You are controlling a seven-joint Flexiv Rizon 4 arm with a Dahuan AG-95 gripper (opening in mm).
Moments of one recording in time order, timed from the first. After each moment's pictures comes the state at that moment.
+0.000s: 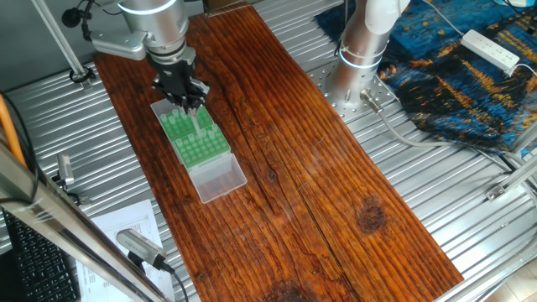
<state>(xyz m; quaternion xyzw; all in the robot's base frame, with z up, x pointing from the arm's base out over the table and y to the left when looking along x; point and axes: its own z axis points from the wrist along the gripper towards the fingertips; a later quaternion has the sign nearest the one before) 0.541 0.054 0.284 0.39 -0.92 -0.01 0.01</state>
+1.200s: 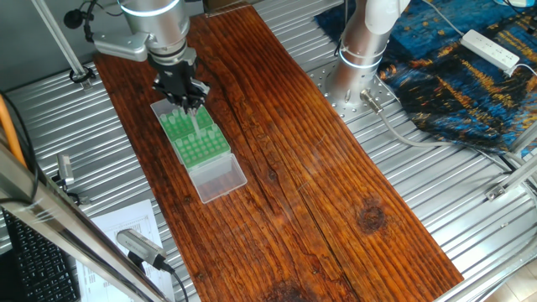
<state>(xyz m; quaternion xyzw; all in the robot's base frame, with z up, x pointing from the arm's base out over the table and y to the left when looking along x) 0.544 0.048 0.272 0.39 -0.92 -0.01 0.01</state>
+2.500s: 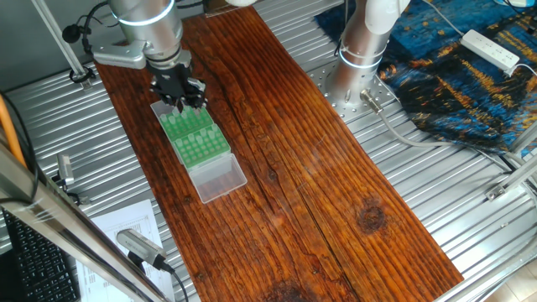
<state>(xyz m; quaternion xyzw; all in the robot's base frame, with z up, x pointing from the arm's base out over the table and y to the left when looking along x) 0.539 0.020 0.256 0.45 -0.89 -0.01 0.04</state>
